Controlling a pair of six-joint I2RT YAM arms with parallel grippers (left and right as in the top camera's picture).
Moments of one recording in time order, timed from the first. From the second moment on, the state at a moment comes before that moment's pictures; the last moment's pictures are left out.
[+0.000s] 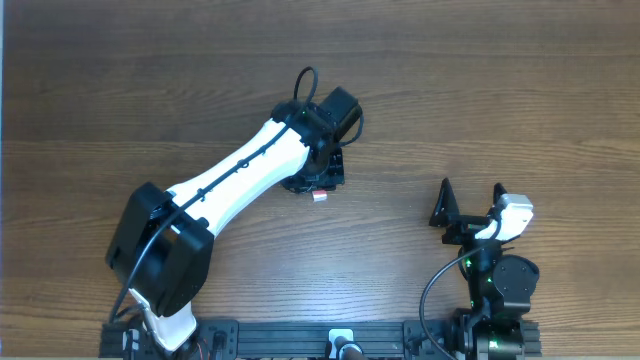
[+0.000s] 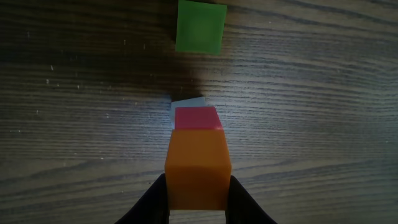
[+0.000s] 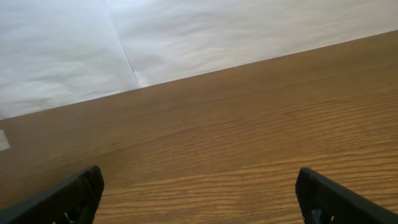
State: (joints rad) left arm -0.70 1.91 1.48 -1.06 0.06 -0.76; right arm -0.07 0.02 0.03 -0.11 -0.08 0.23
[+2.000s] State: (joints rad) left arm -0.70 1.94 1.48 -1.05 0.07 -0.76; right arm -0.07 0.02 0.03 -0.11 -0.08 0.23
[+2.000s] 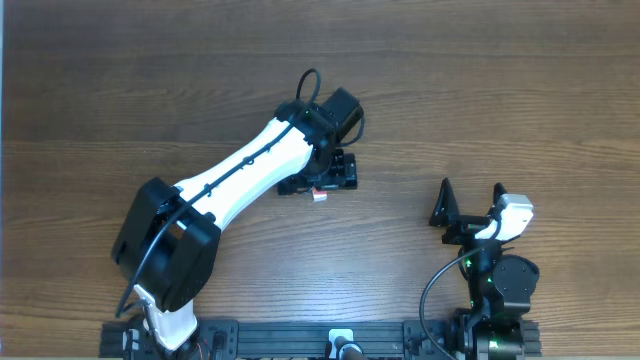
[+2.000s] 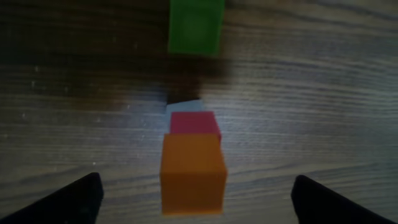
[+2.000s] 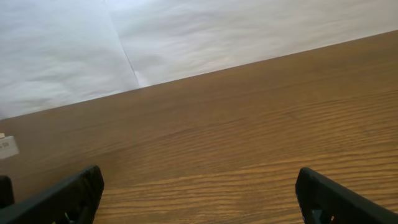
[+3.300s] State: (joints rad) left arm -0.14 0.58 0.76 -0.35 -0.01 -0.45; right arm -0.07 0.02 0.03 -0.11 -0.08 0.23
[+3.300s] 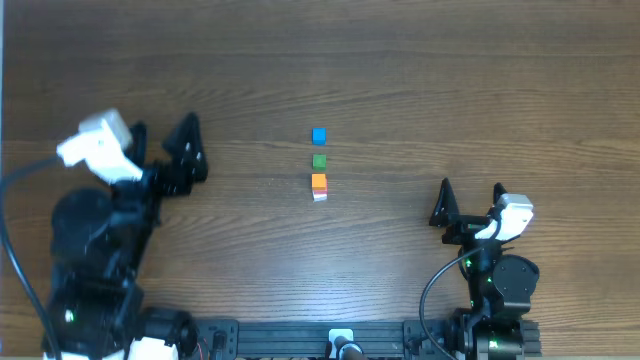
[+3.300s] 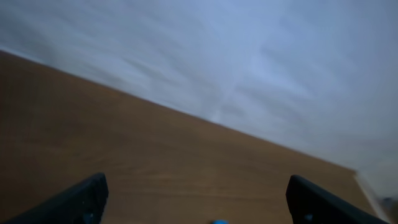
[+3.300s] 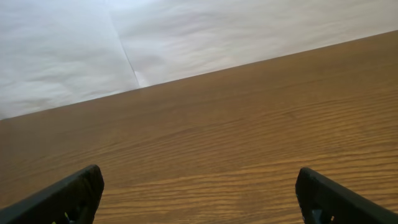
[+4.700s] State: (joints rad) left arm 0.02 0.01 0.08 -0.24 0.16 -0.18; right arm -0.07 0.02 0.03 -0.11 -0.08 0.23
